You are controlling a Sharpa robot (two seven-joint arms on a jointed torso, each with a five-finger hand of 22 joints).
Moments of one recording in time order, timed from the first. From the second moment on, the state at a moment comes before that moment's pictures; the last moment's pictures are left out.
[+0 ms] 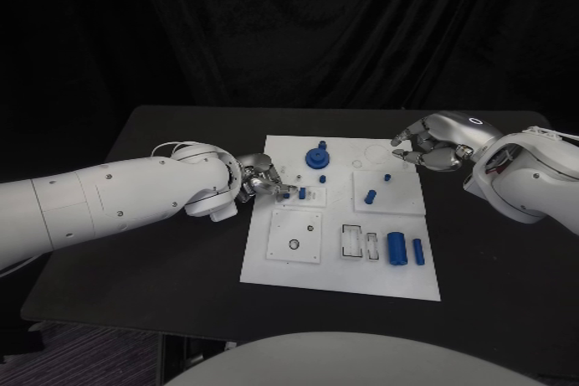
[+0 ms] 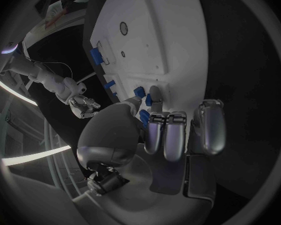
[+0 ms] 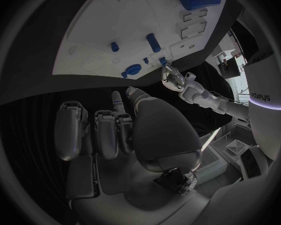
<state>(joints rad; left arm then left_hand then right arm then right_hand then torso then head) 1.29 -0.71 -0.21 1.44 -0.97 -0.04 -0.31 1.04 0.01 0.19 0.29 0.17 1.02 0.05 0.21 1.18 1.47 -0.02 1.57 1.31 1.47 -0.06 1.57 1.31 0.06 1.41 0.05 1.37 1.31 1.39 -1.03 -0.25 1.60 -1.45 -0.40 -0.02 1.34 0.03 0.21 0.20 0.32 0.87 0.13 0.10 0.15 1.46 0.02 1.55 1.31 1.47 -0.04 1.51 1.31 0.04 1.47 0.07 1.36 1.31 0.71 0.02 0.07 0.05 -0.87</state>
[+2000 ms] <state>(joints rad) 1.29 -0.72 -0.21 1.43 -1.01 -0.07 -0.29 0.89 0.12 -0.06 0.29 0.07 1.02 0.04 0.28 1.31 1.47 -0.02 1.57 1.31 1.47 -0.06 1.57 1.31 0.06 1.41 0.06 1.36 1.31 1.39 -1.03 -0.25 1.60 -1.42 -0.37 -0.04 1.35 0.03 0.22 0.19 0.34 0.87 0.13 0.10 0.15 1.46 0.02 1.54 1.31 1.47 -0.04 1.50 1.31 0.04 1.46 0.07 1.35 1.31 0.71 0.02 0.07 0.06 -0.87</state>
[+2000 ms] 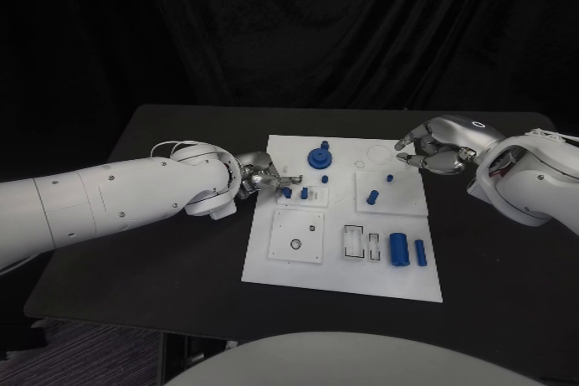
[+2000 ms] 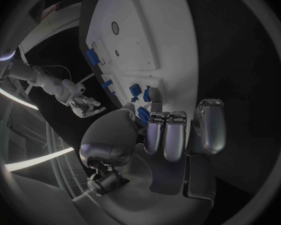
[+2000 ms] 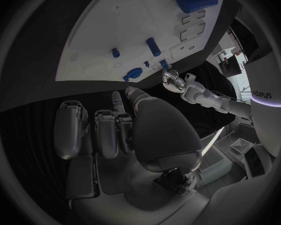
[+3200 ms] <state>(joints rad) 1.29 -0.73 -0.21 1.44 -1.09 -0.20 -0.21 1.00 0.12 -0.08 0.28 0.14 1.01 0.03 0.33 1.31 1.47 -0.02 1.57 1.31 1.47 -0.06 1.57 1.31 0.06 1.43 0.05 1.36 1.31 1.39 -1.03 -0.25 1.60 -1.41 -0.36 -0.05 1.35 0.03 0.23 0.19 0.34 0.87 0.13 0.10 0.15 1.46 0.02 1.55 1.31 1.47 -0.04 1.49 1.31 0.04 1.46 0.07 1.34 1.31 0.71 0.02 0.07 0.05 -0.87</state>
